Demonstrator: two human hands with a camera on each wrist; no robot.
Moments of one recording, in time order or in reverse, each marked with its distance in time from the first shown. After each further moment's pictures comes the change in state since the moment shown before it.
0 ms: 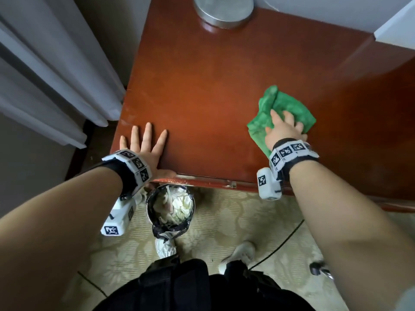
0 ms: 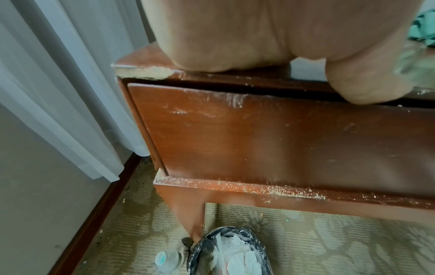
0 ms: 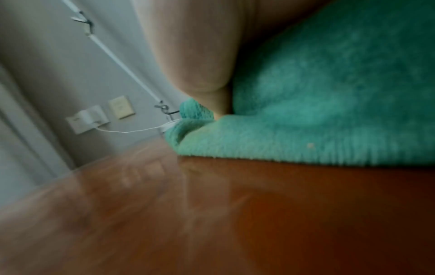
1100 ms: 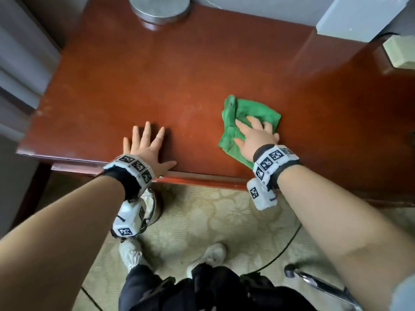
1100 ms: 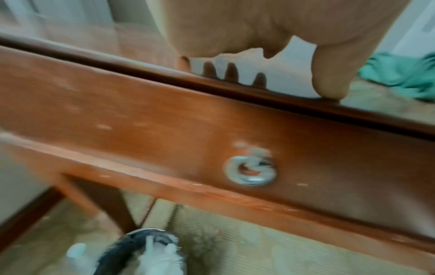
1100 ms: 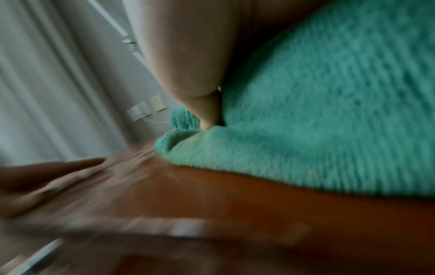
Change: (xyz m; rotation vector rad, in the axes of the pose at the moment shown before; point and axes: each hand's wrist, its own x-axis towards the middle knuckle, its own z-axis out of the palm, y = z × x) left_hand -0.007 0.199 0.003 -0.214 0.225 -0.013; right_hand 0.020 0.165 -0.019 -0.131 -0.042 -0.336
